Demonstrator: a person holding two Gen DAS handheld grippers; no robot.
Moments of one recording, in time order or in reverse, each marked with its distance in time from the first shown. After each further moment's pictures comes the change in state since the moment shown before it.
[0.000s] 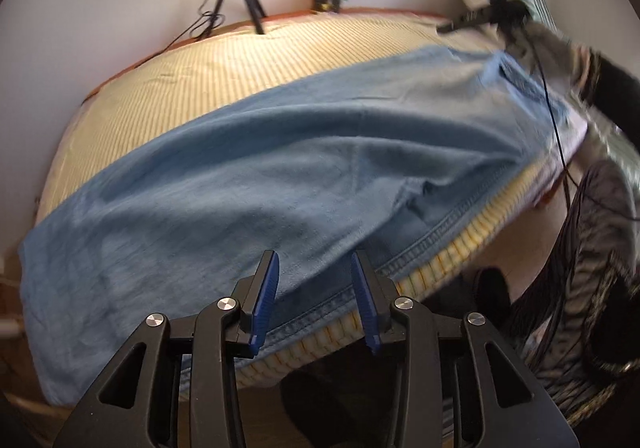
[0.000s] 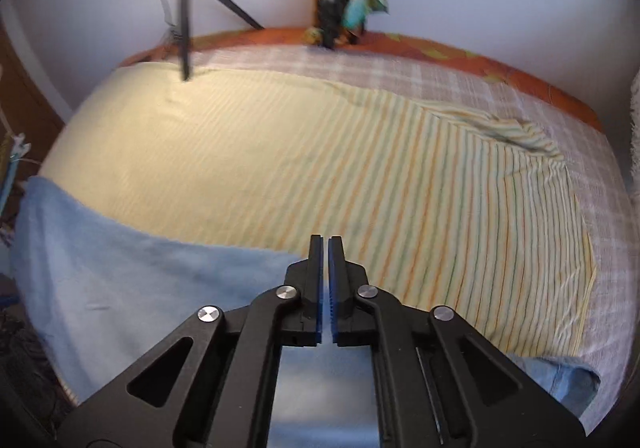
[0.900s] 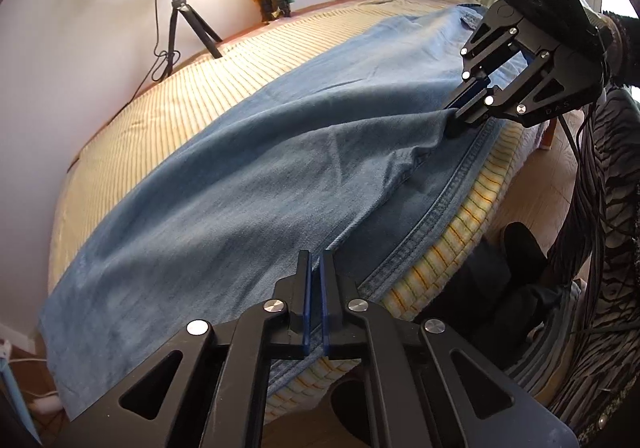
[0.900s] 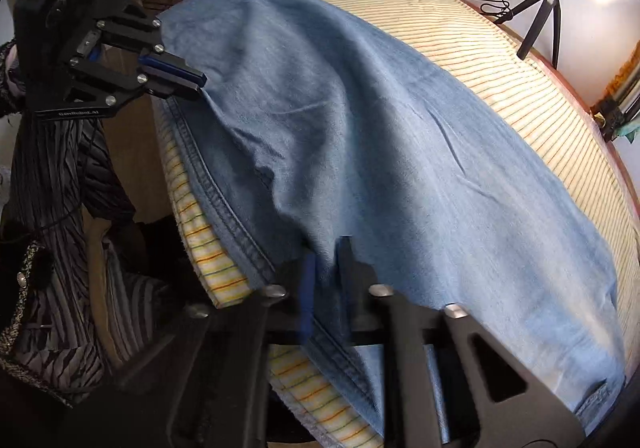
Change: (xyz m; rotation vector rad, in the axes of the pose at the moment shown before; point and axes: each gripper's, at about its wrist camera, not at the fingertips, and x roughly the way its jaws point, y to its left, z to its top) left arm 0.011 -0.004 -0.010 0.237 -0.043 0.024; right arm -0.013 0.264 -0.144 -0.682 0.096 0.244
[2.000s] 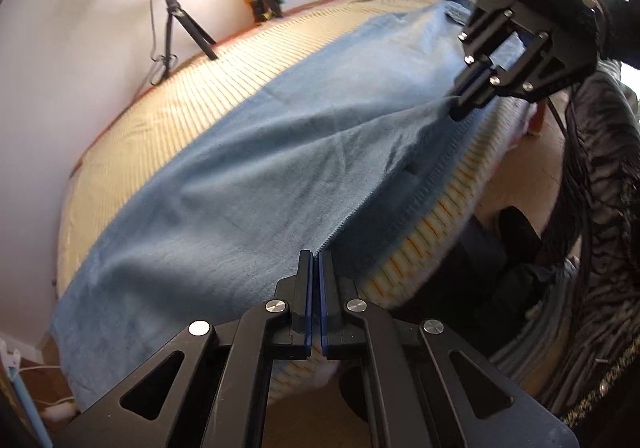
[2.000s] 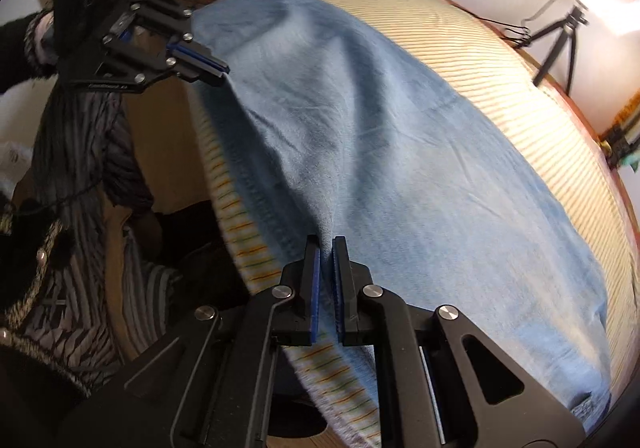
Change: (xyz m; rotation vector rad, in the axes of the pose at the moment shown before) left arm -0.016 0.001 -0.011 0.045 0.028 -0.025; right arm -0.018 0.012 -0.005 -0.097 0.001 0.042
